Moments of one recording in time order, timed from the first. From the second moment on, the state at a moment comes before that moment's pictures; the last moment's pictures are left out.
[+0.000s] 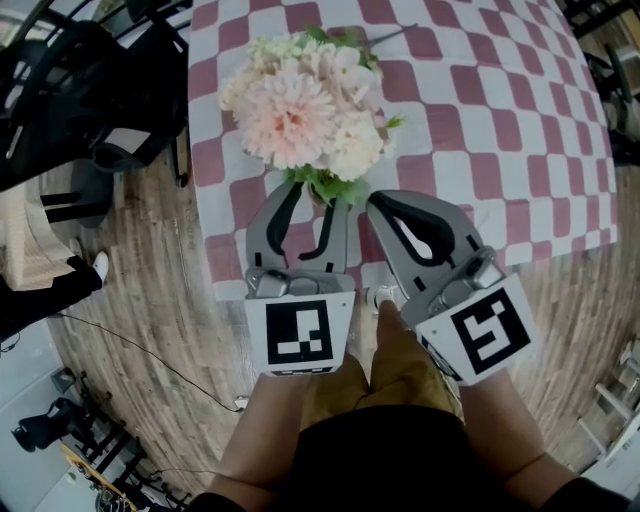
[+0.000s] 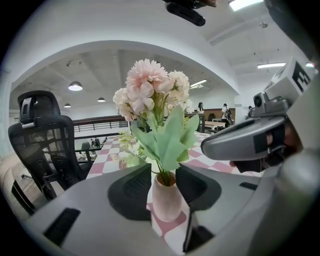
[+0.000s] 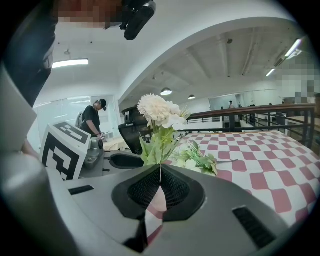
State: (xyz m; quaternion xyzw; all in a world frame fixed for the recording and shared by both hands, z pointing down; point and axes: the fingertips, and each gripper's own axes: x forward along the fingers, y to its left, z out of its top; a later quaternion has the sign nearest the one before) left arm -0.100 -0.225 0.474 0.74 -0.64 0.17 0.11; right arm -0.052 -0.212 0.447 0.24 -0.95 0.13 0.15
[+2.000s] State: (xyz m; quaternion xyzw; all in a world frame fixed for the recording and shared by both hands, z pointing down) left arm -0.091 -0.204 0.398 0.76 -0.63 0.14 0.05; right arm -0.053 -0.199 0.370 0.24 -0.96 0.05 0.12
